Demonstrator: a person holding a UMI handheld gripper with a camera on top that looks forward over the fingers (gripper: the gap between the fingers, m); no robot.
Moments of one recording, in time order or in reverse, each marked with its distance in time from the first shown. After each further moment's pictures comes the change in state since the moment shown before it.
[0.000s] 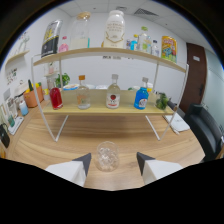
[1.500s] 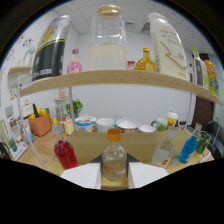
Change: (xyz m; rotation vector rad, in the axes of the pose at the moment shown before) arm -0.098 -0.148 0.110 0.294 -0.137 0.004
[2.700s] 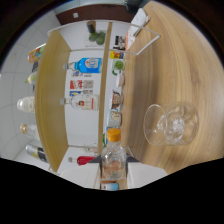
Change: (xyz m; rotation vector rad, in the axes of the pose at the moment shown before) arm -0.007 0.075 -0.077 0.005 -0.234 1.490
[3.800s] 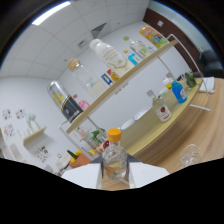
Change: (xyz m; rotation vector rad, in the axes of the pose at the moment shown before) arm -0.095 0.056 -0.017 0.043 -0.025 -0.792
